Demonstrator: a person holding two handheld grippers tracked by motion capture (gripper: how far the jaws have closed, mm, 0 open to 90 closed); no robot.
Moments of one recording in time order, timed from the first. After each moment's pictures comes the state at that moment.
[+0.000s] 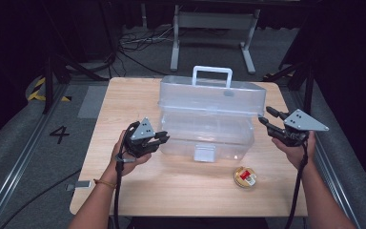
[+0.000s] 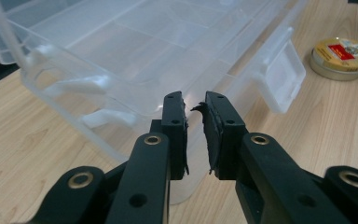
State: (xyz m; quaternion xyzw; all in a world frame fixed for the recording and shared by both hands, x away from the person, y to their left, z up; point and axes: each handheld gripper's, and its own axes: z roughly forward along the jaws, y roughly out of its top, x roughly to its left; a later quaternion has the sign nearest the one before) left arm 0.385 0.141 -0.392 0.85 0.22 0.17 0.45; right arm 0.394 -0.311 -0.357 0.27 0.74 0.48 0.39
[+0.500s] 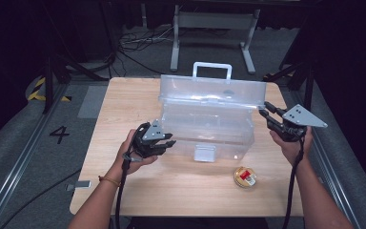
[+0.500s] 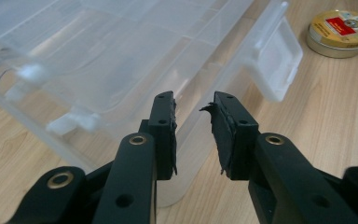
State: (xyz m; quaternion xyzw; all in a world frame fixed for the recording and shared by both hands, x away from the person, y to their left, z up) left arm 0.391 0.120 -0.394 0.88 0.19 0.16 0.41; right arm 0.402 -0.302 -0.350 0.29 0.71 0.49 0.41
